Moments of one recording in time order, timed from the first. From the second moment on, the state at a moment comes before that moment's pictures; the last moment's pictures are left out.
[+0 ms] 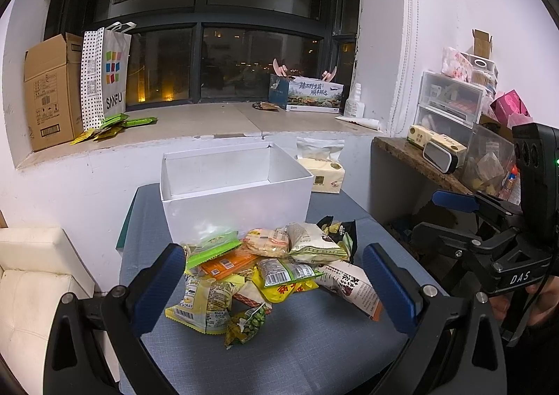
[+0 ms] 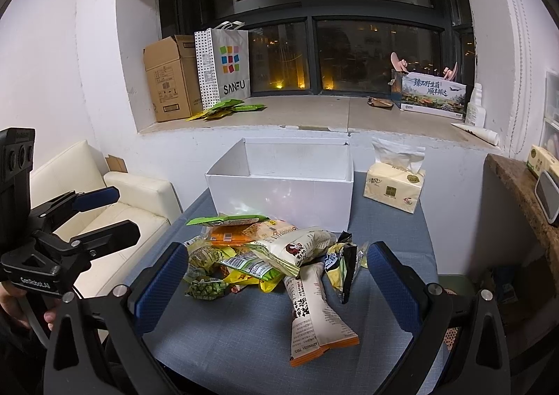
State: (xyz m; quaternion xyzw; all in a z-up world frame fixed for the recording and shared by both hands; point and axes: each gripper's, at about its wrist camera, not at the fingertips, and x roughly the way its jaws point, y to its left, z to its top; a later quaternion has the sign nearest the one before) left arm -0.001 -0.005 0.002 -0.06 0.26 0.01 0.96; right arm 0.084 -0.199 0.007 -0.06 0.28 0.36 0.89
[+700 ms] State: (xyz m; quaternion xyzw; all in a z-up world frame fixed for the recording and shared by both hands) left arm -0.002 -0.006 0.000 -0.06 0.26 0.01 0.96; right arm 0.082 -0.197 0.007 -0.06 0.28 0.36 0.89
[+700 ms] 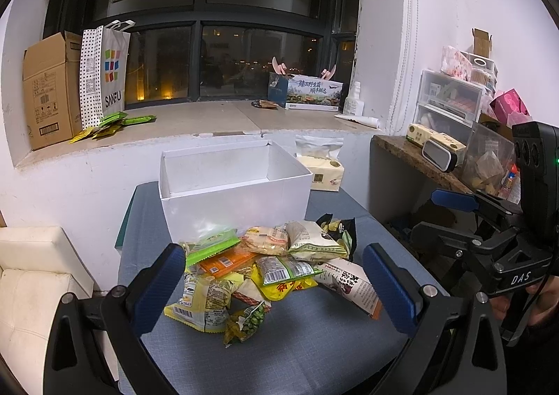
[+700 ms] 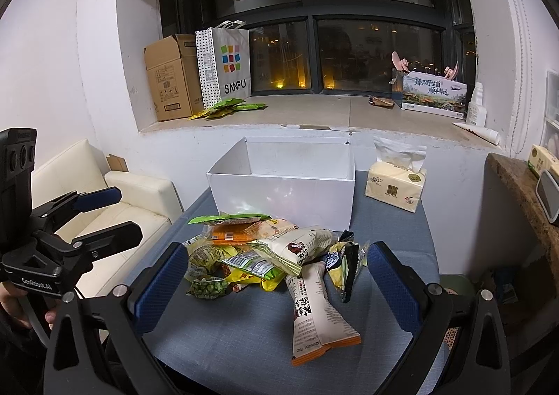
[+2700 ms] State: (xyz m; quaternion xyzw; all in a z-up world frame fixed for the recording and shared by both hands) left arm 0.117 0.084 -0.067 -0.14 0.41 0.01 0.90; right arm 0.101 -0.212 -0.017 -0.01 0.32 0.36 0.88
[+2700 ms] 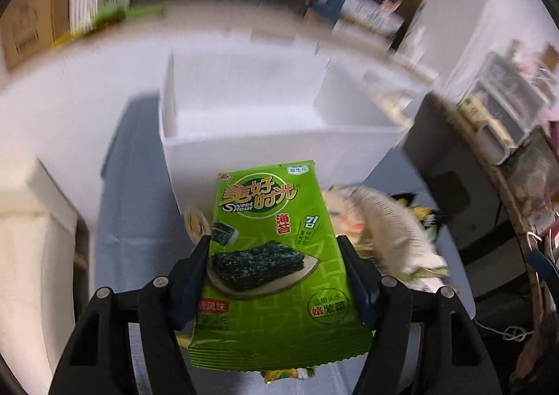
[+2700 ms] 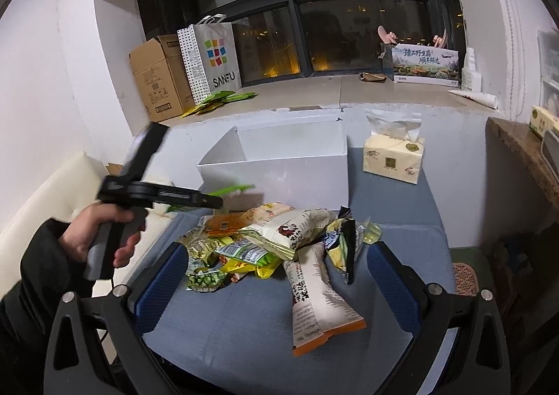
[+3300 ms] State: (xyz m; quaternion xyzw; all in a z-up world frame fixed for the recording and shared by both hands) left arm -0.034 0.047 0.007 -0.09 0.18 0.04 0.98; right arm 0.216 -0.129 -0.068 0.05 0.48 0.39 0.78
